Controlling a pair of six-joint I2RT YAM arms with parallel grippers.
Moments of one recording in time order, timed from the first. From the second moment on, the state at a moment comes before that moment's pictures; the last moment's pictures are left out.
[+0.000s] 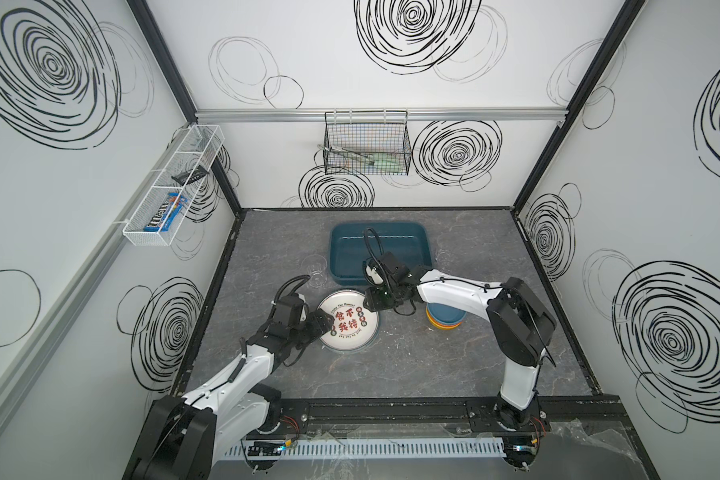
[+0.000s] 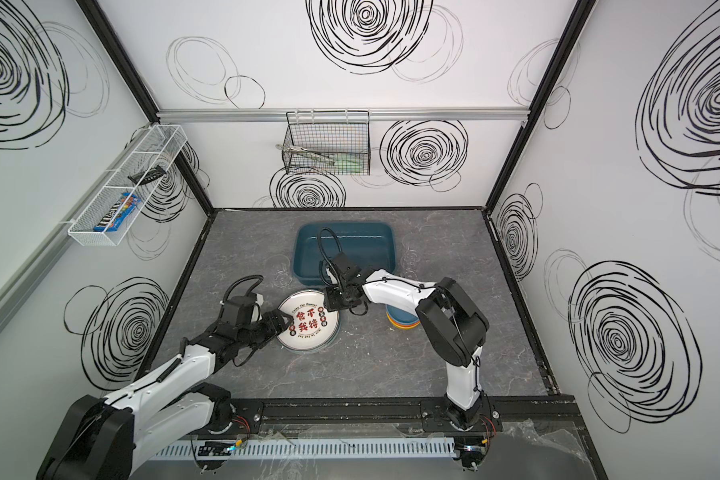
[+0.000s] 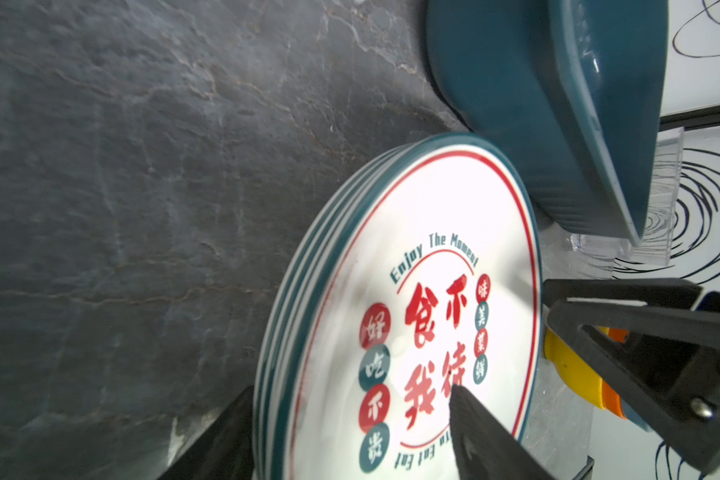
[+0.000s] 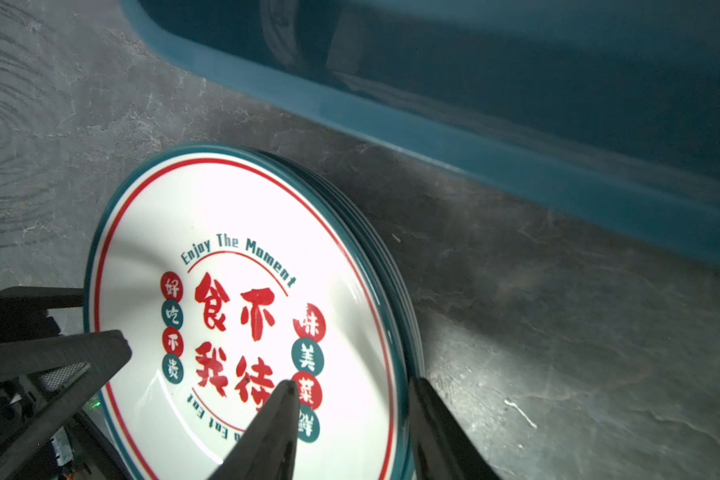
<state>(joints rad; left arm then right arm) -0.27 1.00 0.31 -0.15 0.29 -0.87 0.84 1.87 1.28 -0.45 -0.19 0.52</state>
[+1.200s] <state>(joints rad) -0.17 0.82 0.23 -0.19 0.33 -0.88 0.86 1.91 1.28 -0.44 -0.25 0.52</state>
